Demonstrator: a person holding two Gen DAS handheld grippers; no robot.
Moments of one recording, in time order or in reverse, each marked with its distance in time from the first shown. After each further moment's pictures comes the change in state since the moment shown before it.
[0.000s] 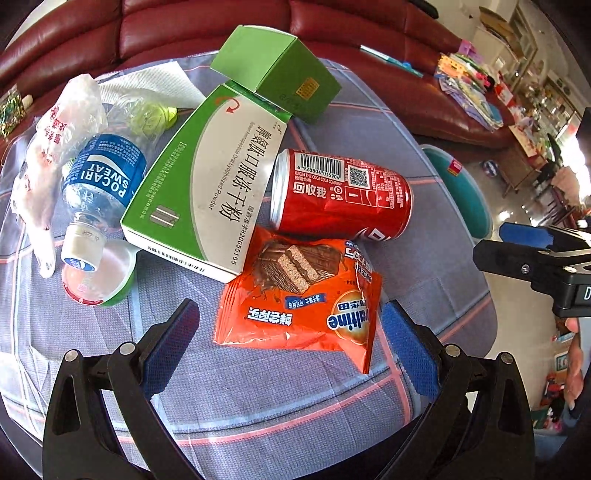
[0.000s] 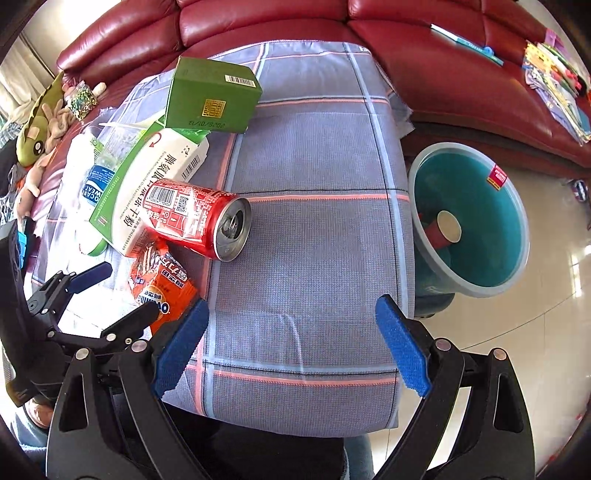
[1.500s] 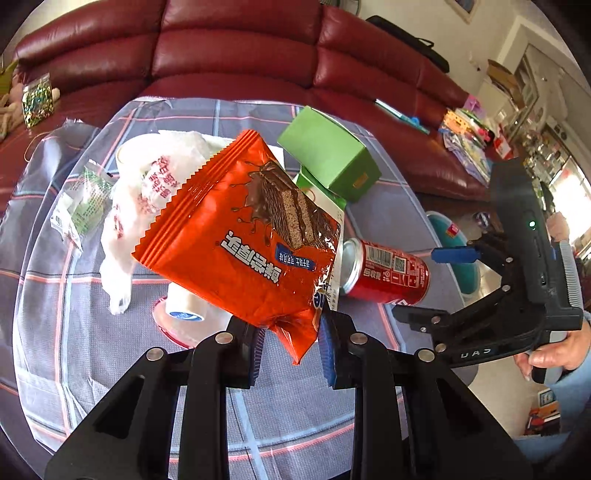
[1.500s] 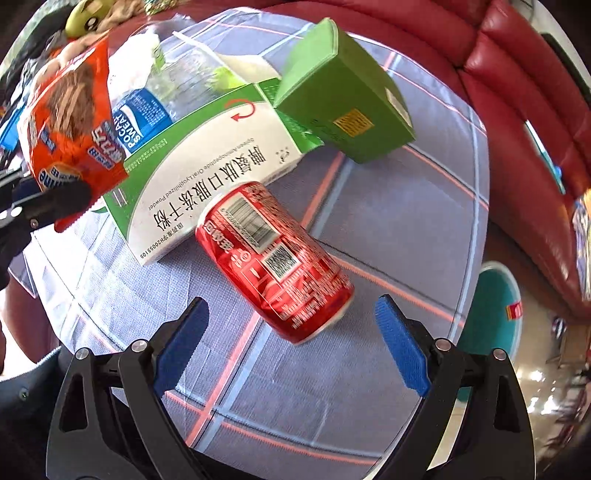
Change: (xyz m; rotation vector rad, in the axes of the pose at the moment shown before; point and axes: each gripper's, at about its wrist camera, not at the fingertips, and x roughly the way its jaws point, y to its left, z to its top) left arm -0.067 0.070 0.018 -0.111 -0.164 -0.051; right arm 0.052 0.108 0.053 -0.508 0.105 -0.088
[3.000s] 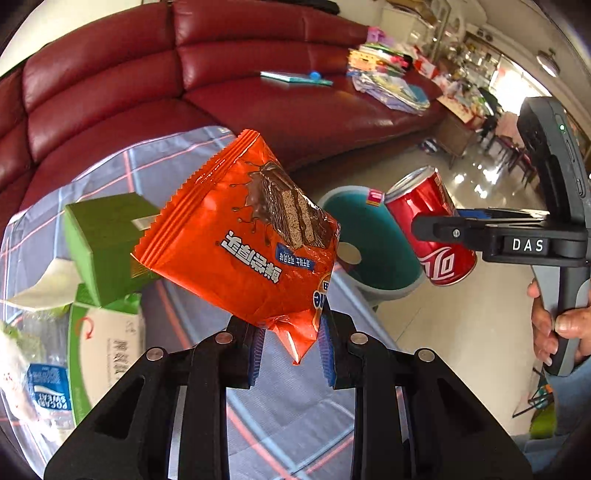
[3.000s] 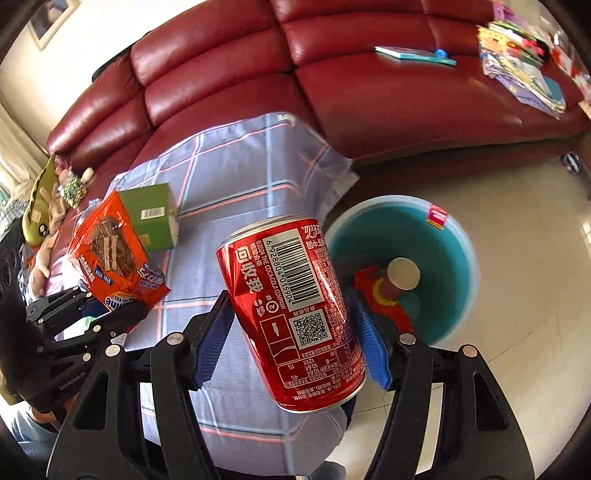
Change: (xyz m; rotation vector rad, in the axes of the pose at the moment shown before) left arm 0.083 -0.212 0.055 0.415 0.091 -0.129; right arm -0.078 -0.236 -0.137 0.700 -0.296 0.100
